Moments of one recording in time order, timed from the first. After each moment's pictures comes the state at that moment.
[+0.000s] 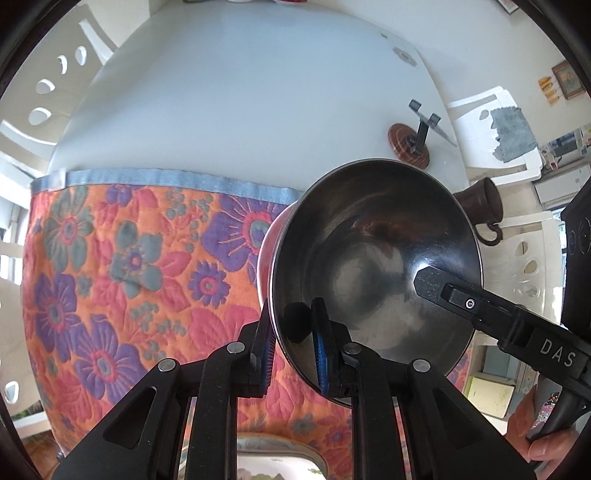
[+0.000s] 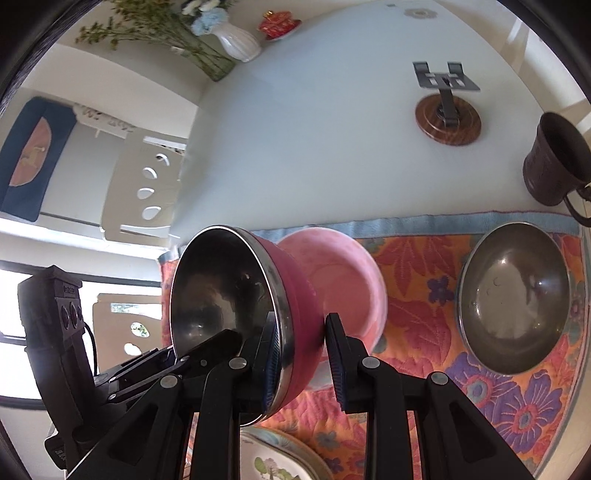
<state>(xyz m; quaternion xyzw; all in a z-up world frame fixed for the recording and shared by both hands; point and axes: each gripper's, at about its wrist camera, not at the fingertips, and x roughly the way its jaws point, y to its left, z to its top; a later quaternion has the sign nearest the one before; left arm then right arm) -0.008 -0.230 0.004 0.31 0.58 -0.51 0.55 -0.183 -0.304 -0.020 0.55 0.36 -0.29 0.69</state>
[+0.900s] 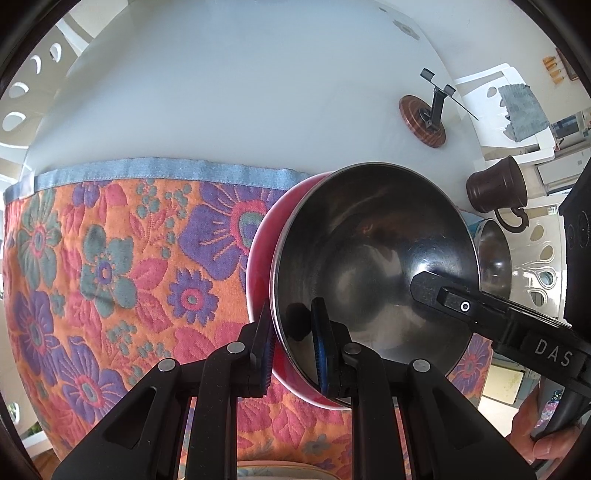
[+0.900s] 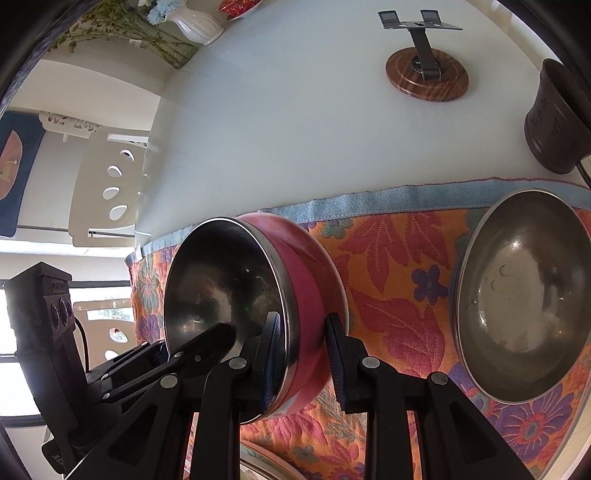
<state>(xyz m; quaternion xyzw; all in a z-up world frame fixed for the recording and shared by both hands) -0.019 -0.251 -0.043 0.34 0.58 -0.51 0.53 -0.182 -0.317 -0.070 0.58 0.38 -0.30 0.66</state>
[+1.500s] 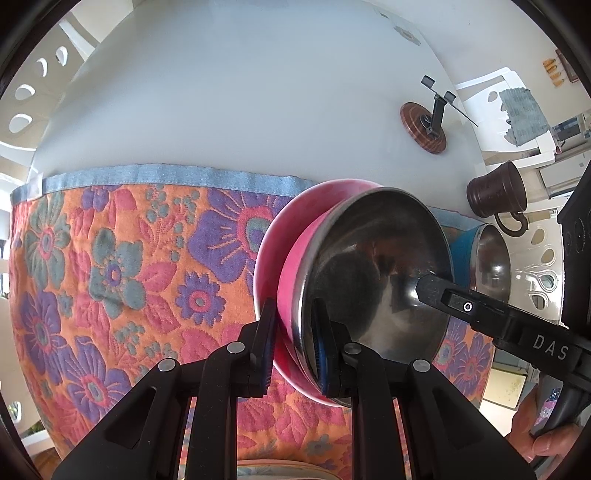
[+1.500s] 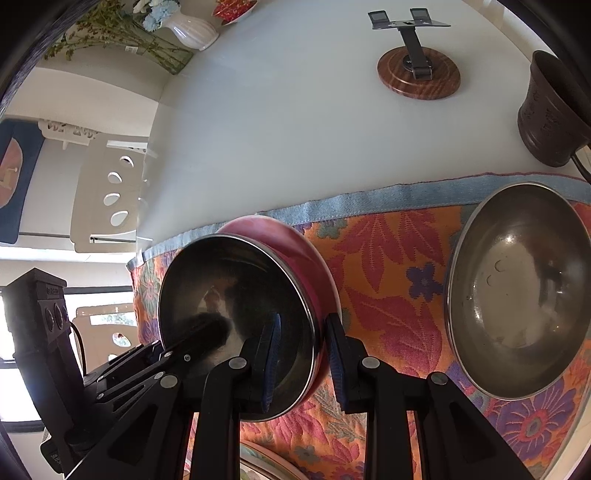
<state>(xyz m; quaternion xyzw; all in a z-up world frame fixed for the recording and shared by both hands) -0.011 -0.246 -0.034 0.34 0.58 -0.51 0.54 -0.192 -0.319 -0.068 0.58 0.37 -0.30 0.66</state>
